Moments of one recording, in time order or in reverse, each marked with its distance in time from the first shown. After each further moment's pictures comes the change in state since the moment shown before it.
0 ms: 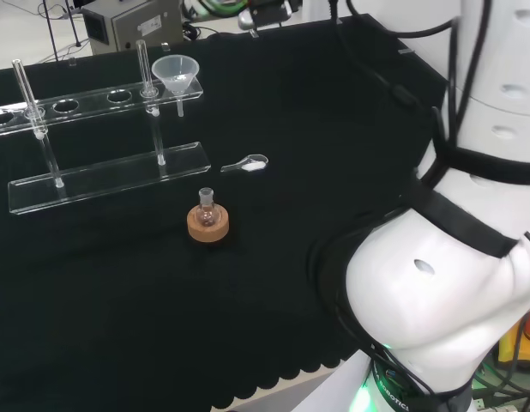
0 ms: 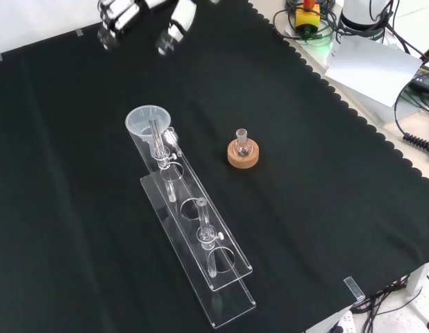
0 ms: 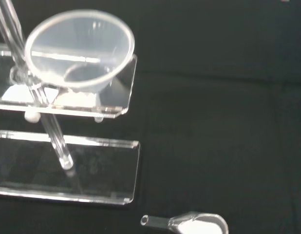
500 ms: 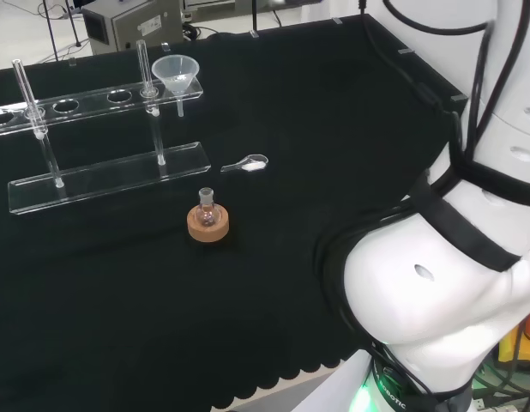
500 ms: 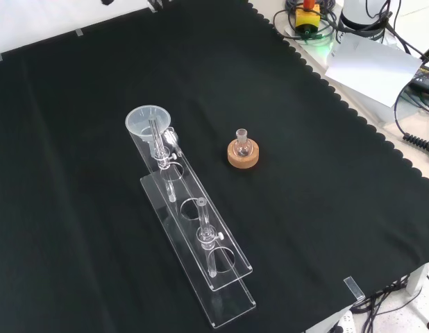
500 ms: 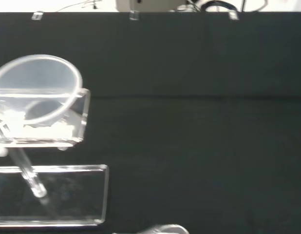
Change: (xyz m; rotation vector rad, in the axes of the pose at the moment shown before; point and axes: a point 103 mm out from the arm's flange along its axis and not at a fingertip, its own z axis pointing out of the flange) arm -0.041 -0.037 -0.039 -0.071 0.041 0.092
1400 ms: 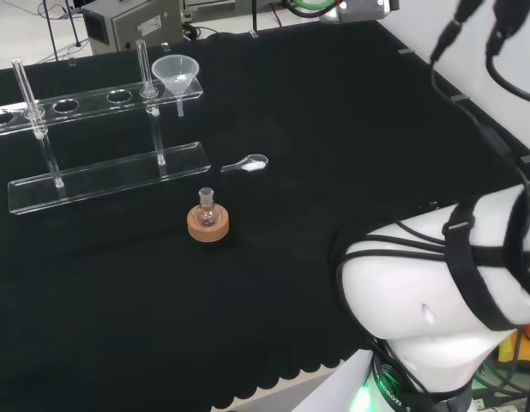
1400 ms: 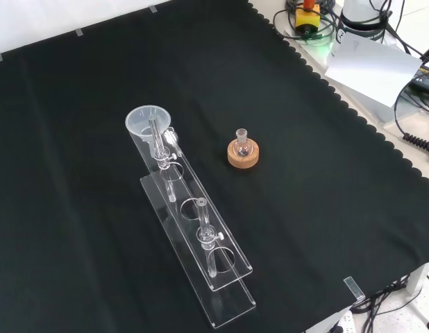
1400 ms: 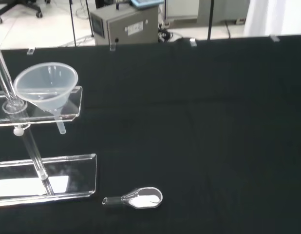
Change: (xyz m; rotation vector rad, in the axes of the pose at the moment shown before) arm -0.024 -0.162 -0.025 -0.113 0.028 0.102
